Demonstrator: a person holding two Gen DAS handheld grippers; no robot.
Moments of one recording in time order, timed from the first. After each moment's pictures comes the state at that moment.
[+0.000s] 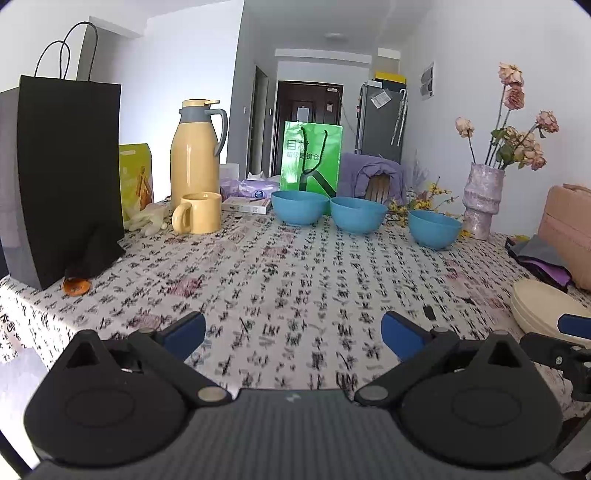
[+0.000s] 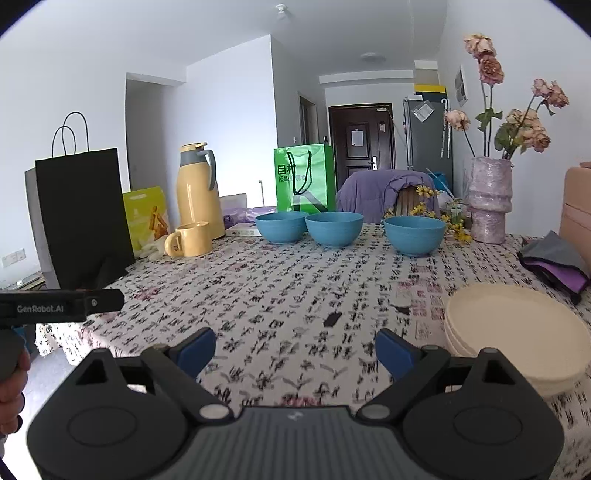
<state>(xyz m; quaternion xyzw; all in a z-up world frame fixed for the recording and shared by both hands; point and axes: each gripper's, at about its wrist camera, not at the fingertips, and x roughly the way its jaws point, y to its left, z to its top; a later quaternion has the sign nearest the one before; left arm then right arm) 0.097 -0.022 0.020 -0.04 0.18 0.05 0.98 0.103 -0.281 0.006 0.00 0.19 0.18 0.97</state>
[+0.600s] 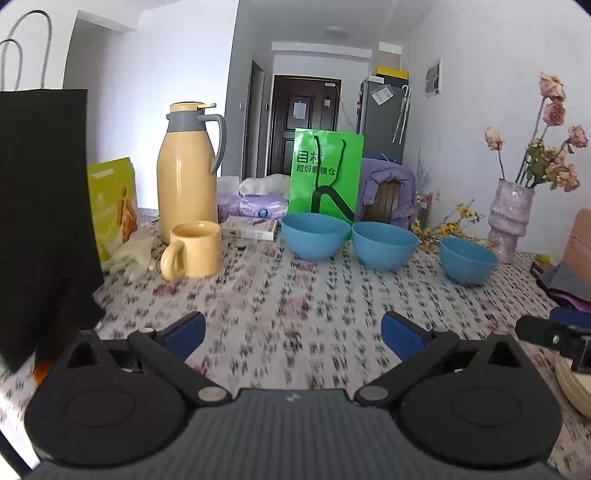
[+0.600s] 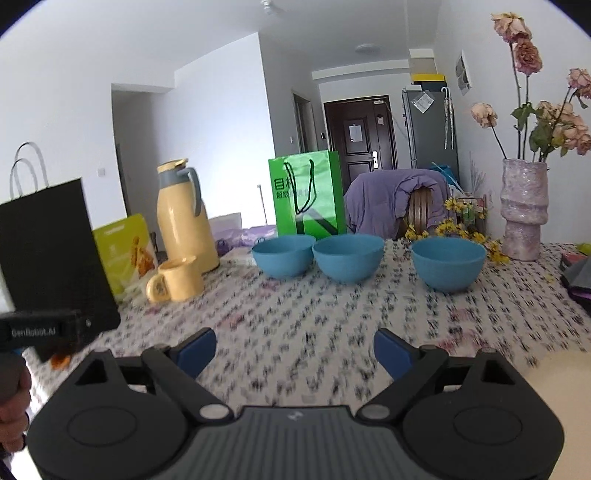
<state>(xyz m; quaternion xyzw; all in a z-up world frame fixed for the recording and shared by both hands) 0.235 0.037 0.062 -0.04 0.19 0.03 0.98 0.249 -0.228 0.046 0.03 0.20 0.19 0.96</state>
